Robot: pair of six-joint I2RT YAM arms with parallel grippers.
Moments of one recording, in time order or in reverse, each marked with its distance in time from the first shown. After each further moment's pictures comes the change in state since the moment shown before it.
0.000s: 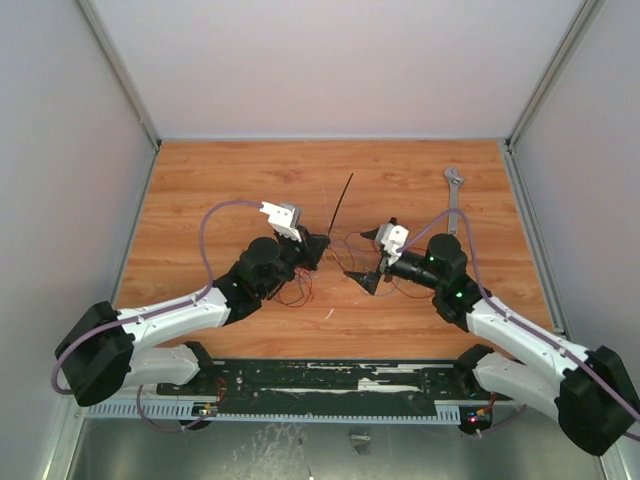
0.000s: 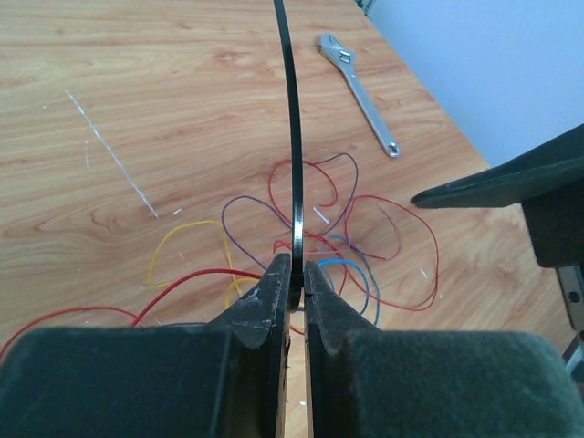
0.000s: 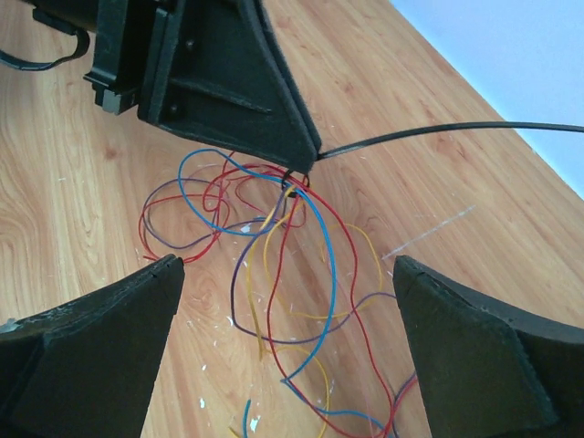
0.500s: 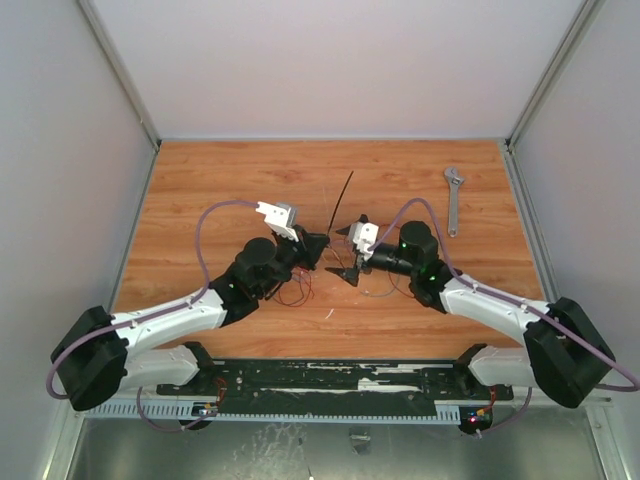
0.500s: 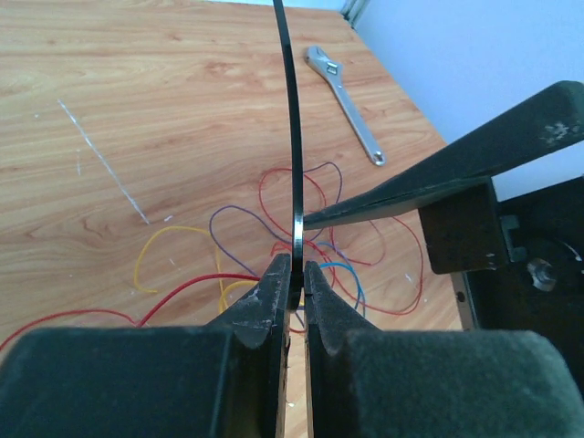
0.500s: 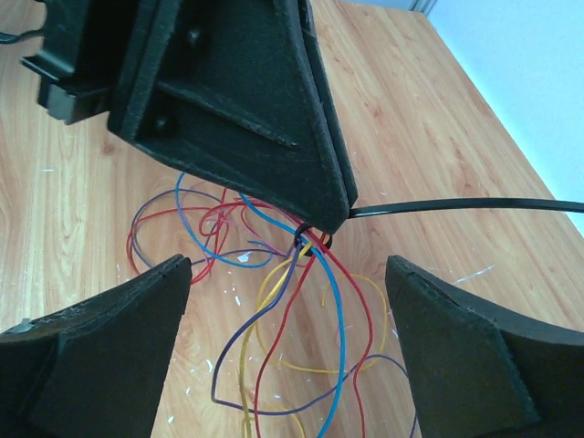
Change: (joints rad) left arm 0.001 -0.032 -0.003 -0.007 0.011 -0.015; right arm 0.072 0.299 0.103 0.158 -0.063 -0.132
